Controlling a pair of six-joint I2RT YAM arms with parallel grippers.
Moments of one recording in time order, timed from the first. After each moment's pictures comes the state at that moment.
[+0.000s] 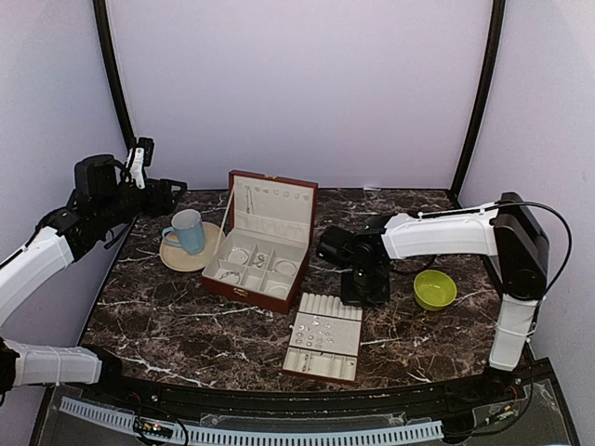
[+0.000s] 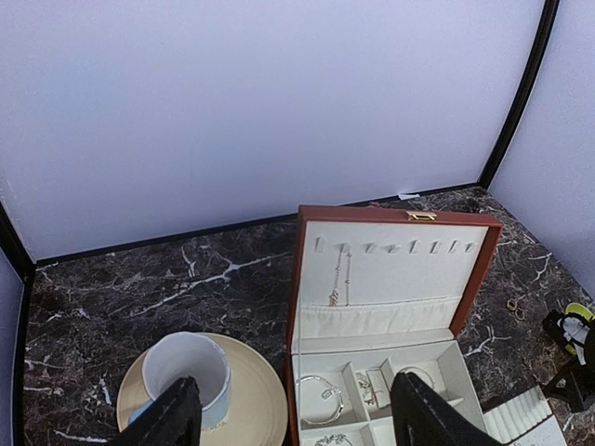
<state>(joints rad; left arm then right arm) -0.27 1.03 0.92 -0.16 0.14 -0.10 0.95 1.88 1.34 -0.99 0.24 1.03</state>
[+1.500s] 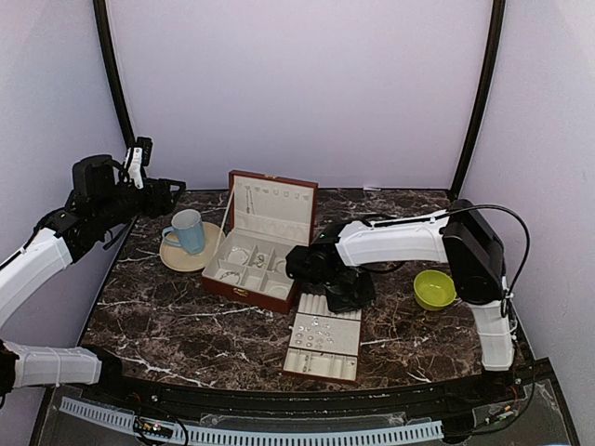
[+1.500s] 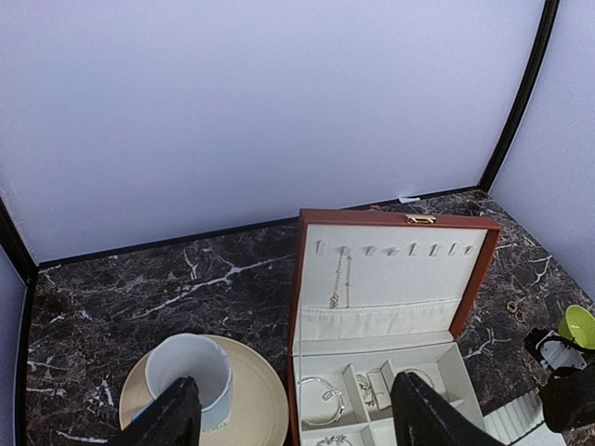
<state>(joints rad) -0.27 1.02 0.91 -0.16 0.13 -0.10 1.04 2.14 1.63 -1.29 0.43 1.02</state>
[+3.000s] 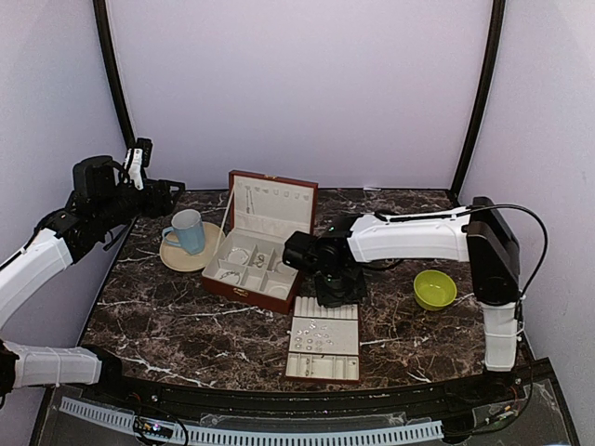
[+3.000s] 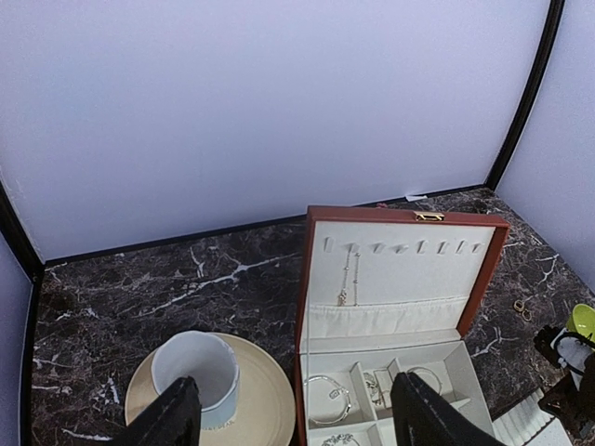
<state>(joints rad) -0.27 1.02 0.91 -0.16 0.12 -0.09 1.06 2.05 1.62 -1.14 0.35 0.95</state>
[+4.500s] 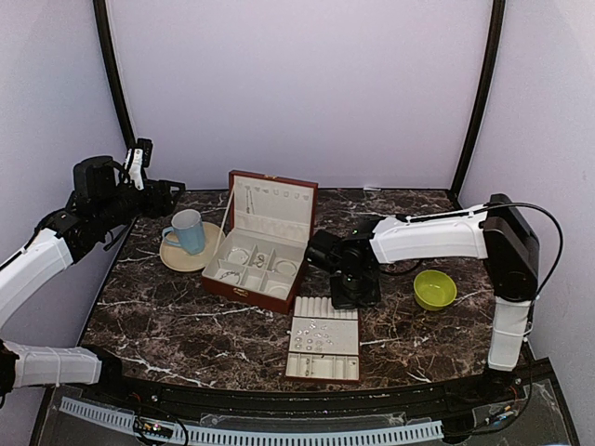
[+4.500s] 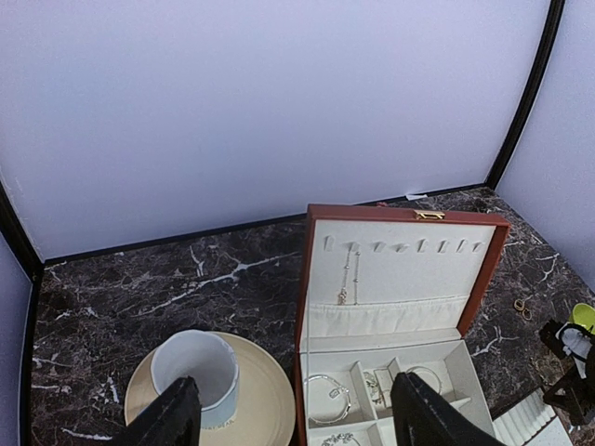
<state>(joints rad) -0.27 1.02 0.91 -0.16 0.12 -0.09 0.99 1.94 1.40 -0.98 0.27 0.96</state>
